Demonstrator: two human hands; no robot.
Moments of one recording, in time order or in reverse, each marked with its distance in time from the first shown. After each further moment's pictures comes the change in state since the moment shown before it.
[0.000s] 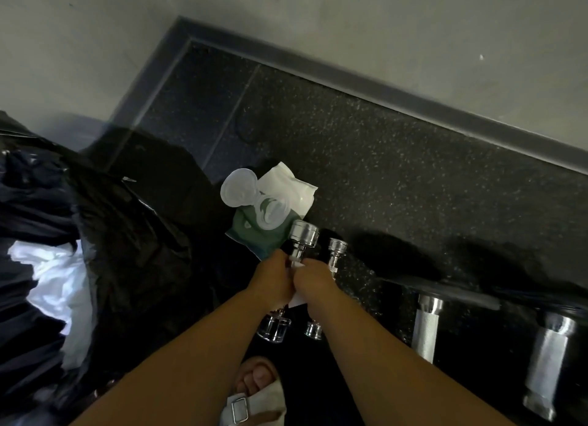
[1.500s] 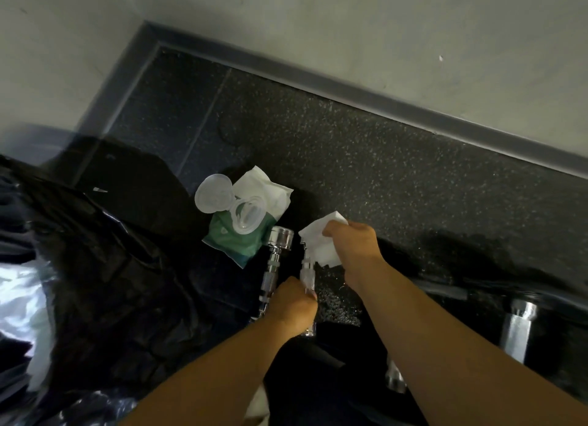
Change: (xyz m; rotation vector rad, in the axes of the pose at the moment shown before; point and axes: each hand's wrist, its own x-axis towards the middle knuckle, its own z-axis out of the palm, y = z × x) left_hand -0.022 0.044 0.050 0.070 -0.079 -0.130; right_hand -0.037 -0.061 -0.088 0.194 0.231 -0.076
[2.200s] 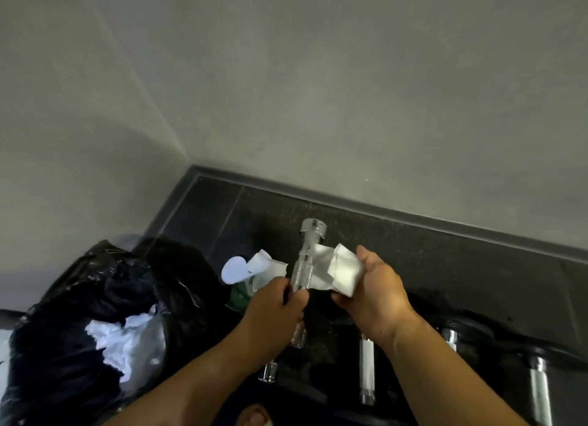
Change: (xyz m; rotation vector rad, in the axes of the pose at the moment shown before) left_hand -0.228 0.080 -0.134 -0.346 0.180 0.471; right_hand -0.190 -0.073 -0.088 0.569 -0.193 -0.057
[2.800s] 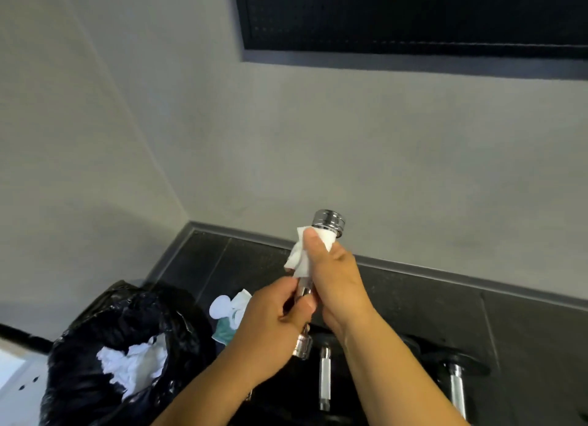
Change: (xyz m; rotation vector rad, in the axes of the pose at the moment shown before) left_hand -0.159 0.142 0.010 0.025 0.057 0.448; right_hand -0.196 -0.072 0.006 -0.227 -0.218 -0.529
